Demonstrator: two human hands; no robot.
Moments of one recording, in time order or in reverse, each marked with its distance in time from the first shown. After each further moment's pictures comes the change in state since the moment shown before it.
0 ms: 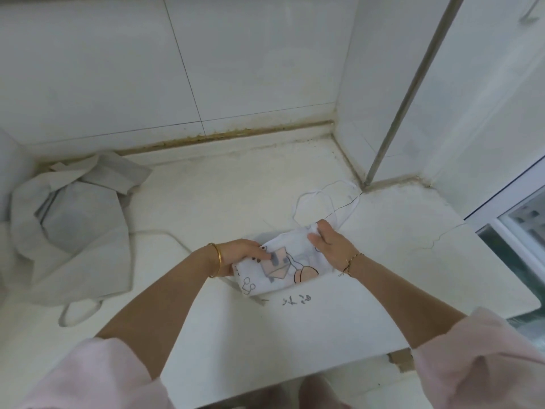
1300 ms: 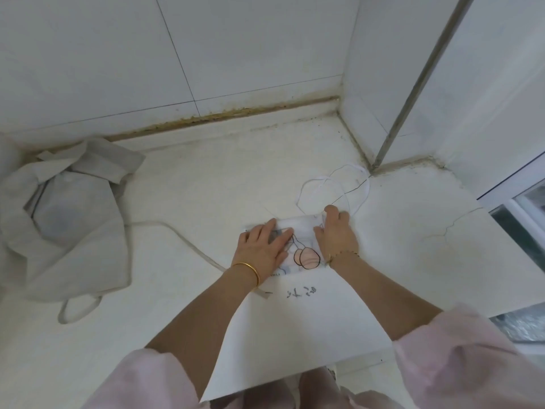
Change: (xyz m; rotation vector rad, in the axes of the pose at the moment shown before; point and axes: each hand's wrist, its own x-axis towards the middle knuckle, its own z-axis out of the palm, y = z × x) left_hand 0.049 -0.037 0.036 1.420 0.600 0.279; right_hand 0.021 0.007 0.033 -0.552 0.399 0.082
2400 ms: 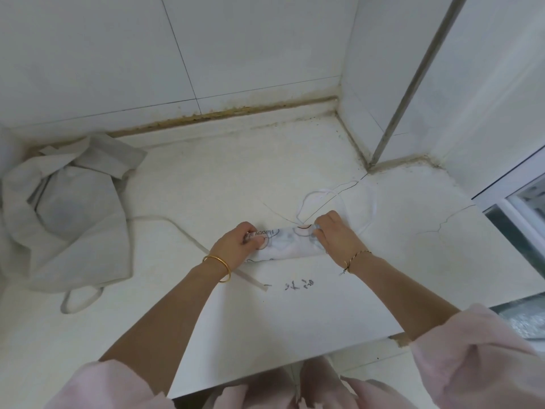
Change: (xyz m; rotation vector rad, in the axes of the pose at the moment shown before) left_hand -0.018 -0.035 -0.012 -0.884 0.026 -0.288; right_hand -0.014 0.022 -0.014 0.141 -0.201 -0.292
